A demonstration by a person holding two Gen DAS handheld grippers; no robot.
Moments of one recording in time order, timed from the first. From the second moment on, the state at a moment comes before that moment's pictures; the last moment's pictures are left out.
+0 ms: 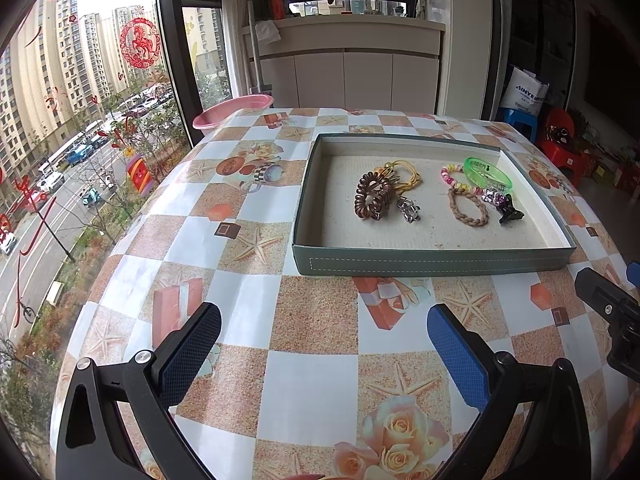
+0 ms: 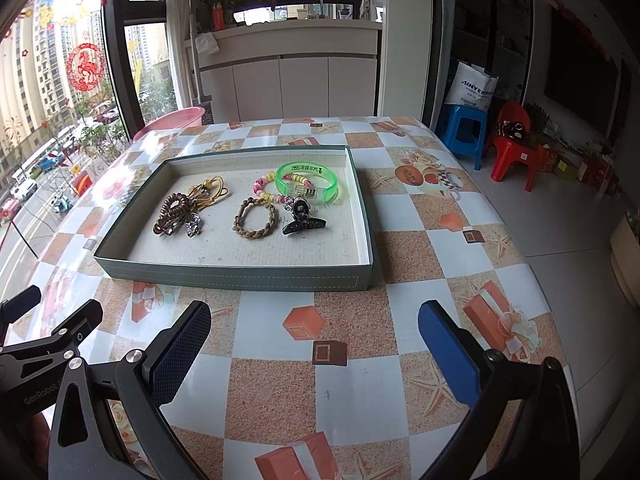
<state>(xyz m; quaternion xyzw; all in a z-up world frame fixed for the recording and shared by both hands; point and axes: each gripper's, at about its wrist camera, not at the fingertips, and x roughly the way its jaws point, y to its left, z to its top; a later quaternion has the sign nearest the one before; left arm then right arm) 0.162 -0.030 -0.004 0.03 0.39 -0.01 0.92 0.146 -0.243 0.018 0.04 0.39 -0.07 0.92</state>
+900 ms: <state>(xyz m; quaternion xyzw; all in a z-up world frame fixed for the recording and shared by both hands) 0.162 -0.031 -0.006 0.04 0.39 -0.02 0.92 0.145 -0.243 0.018 0.04 0.39 -0.07 0.92</state>
